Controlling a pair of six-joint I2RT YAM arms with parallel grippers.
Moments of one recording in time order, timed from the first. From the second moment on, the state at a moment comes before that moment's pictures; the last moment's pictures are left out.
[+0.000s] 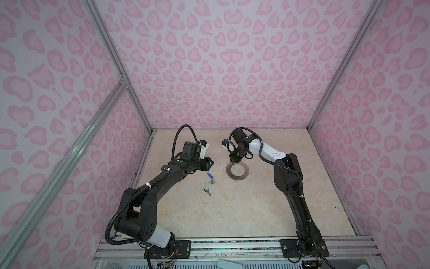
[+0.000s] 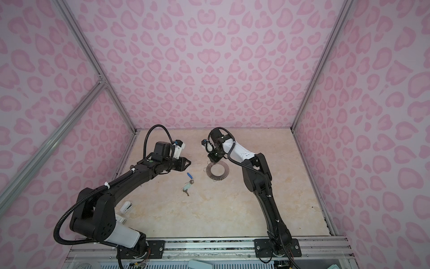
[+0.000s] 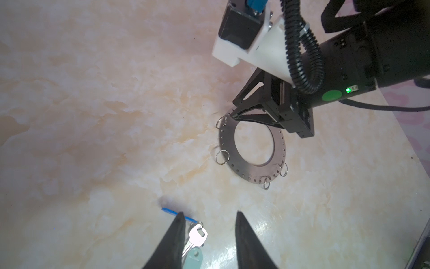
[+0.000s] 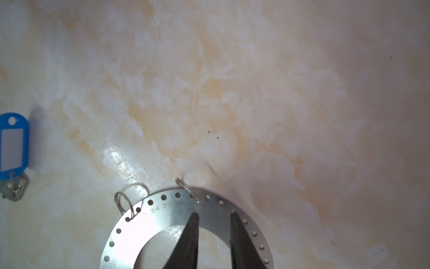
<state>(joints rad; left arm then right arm) -0.33 1.53 1.02 -0.30 0.33 -0.15 0.52 2.40 2.07 -0.88 -0.20 -0.33</state>
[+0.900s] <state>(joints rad) -0.33 1.53 1.02 -0.30 0.32 -0.11 0.56 2.47 2.13 -0.93 -0.20 -0.38</state>
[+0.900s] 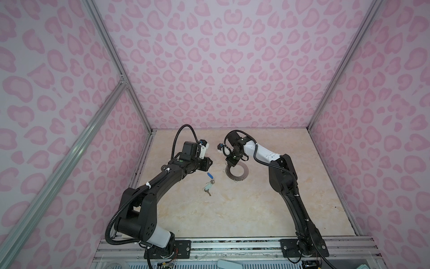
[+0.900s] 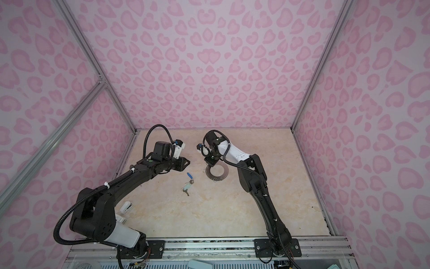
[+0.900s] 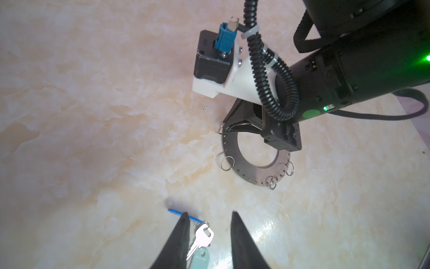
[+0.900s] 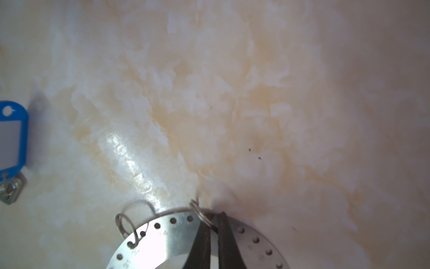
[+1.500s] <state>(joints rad) -0.33 1.47 0.98 -0.29 0.31 -0.05 0.56 2.22 1.80 -0.78 -0.25 -0.45</state>
